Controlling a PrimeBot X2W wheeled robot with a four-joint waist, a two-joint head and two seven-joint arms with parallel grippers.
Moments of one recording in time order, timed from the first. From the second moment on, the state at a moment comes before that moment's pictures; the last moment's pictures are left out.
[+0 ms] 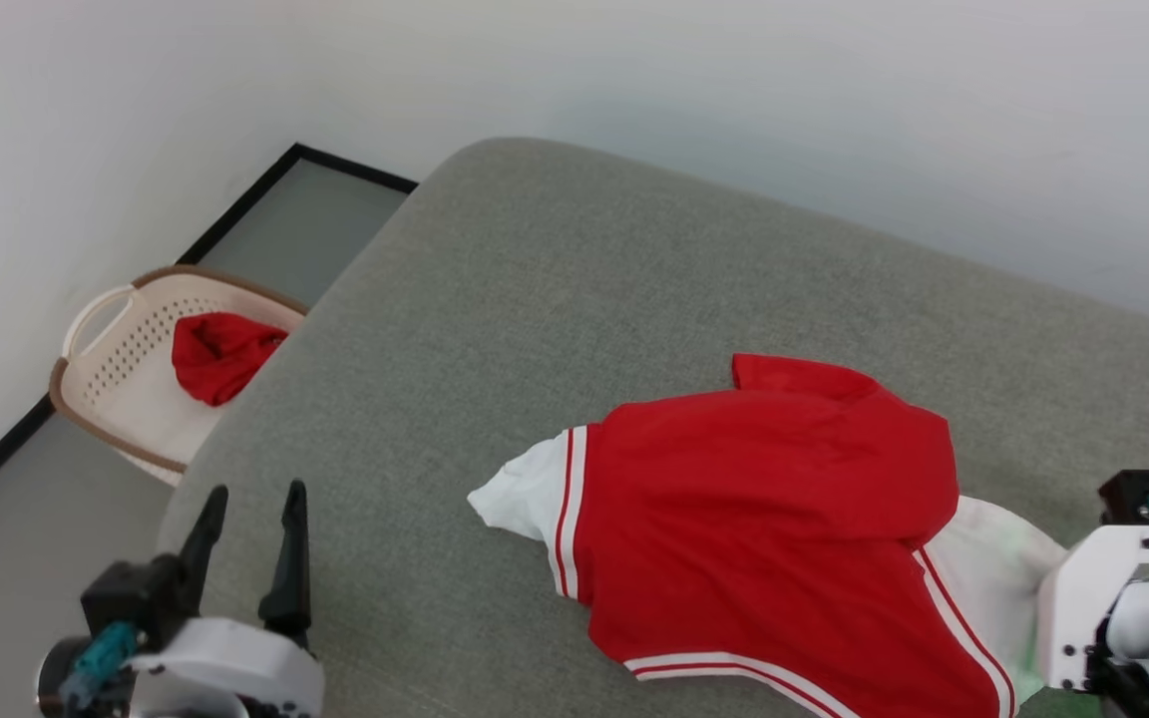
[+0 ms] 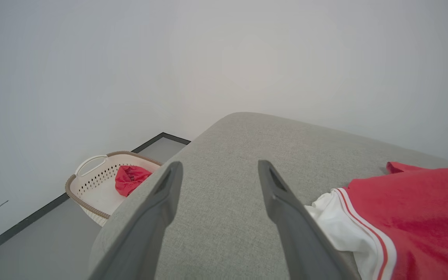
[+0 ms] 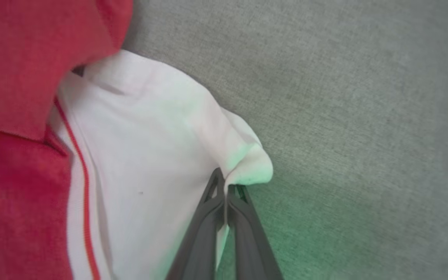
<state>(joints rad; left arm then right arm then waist) -0.11 0.37 -0.22 0.21 -0.52 0.10 -0.26 -0.28 -0.19 -0.13 0.44 0.14 0.13 0.64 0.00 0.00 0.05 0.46</state>
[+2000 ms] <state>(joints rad) 0.00 0.36 -0.08 0.09 -0.57 -0.04 0.08 -0.14 -0.20 -0.21 0.11 0.12 0.13 0.35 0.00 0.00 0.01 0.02</state>
